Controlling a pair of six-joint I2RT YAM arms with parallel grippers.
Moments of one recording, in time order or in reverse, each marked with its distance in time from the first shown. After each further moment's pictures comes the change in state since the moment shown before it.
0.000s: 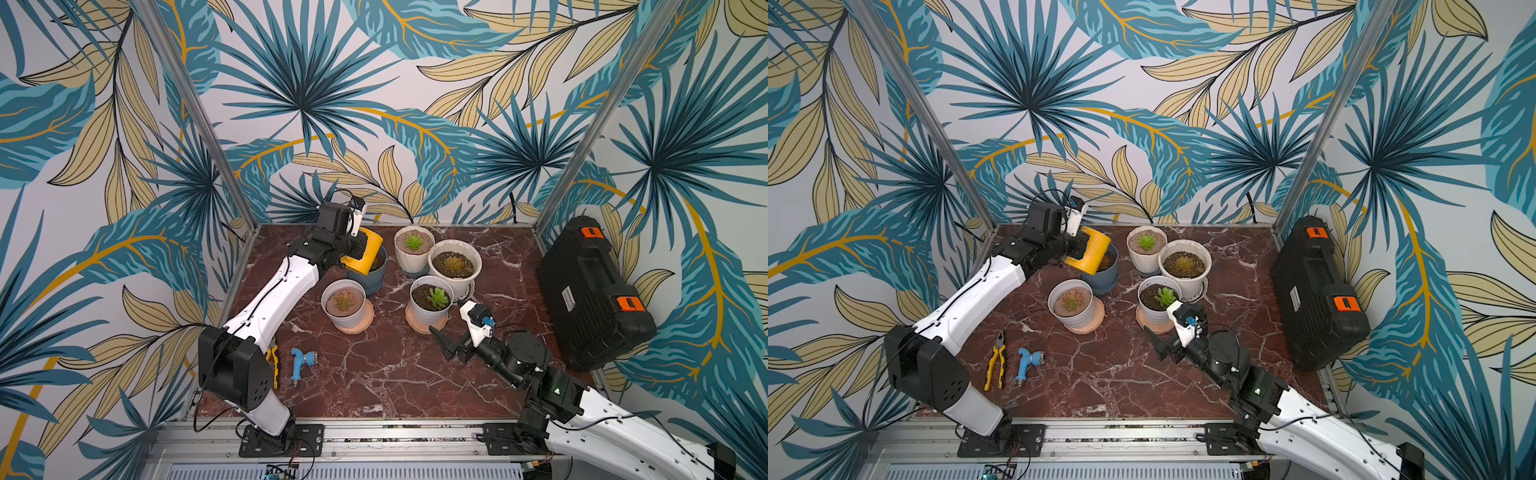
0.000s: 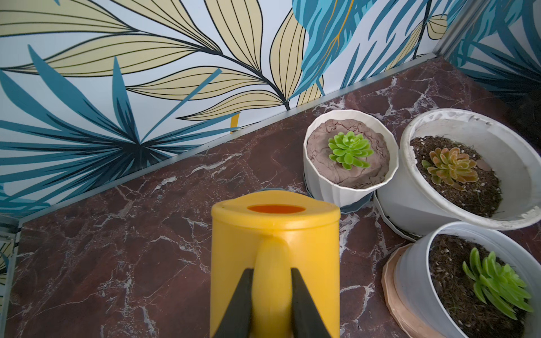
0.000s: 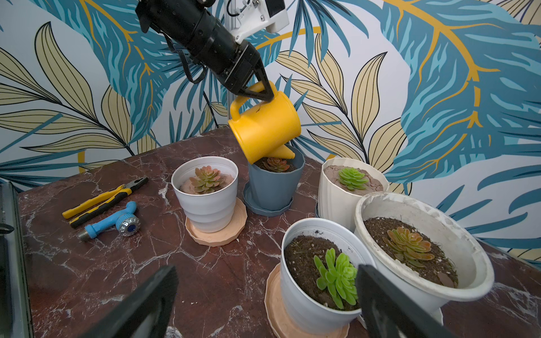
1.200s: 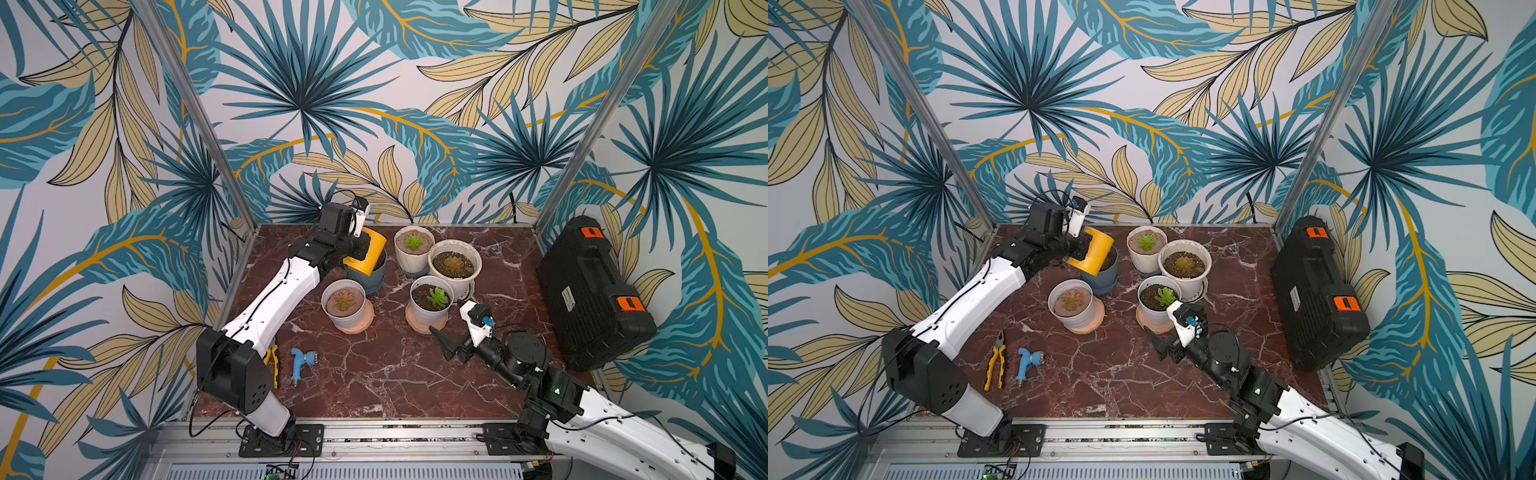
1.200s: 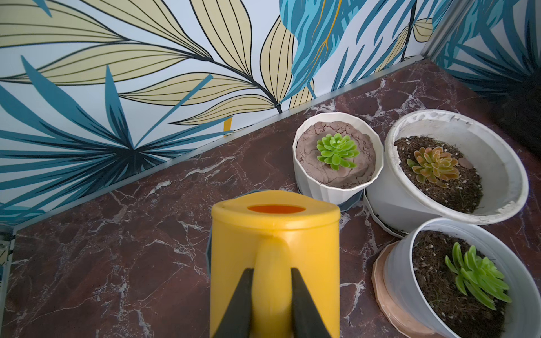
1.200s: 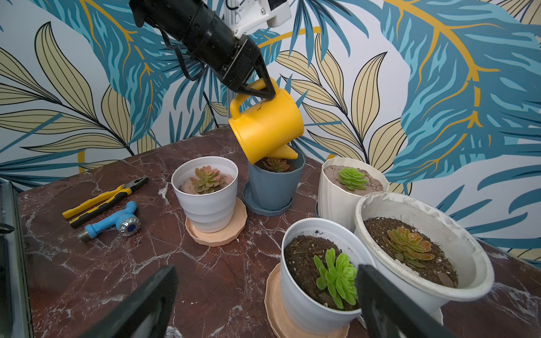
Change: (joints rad) left arm 0.002 -0.189 -0.176 0.567 -0.085 -0.005; right arm 0.000 -0.268 -0.156 0.120 0.062 0.000
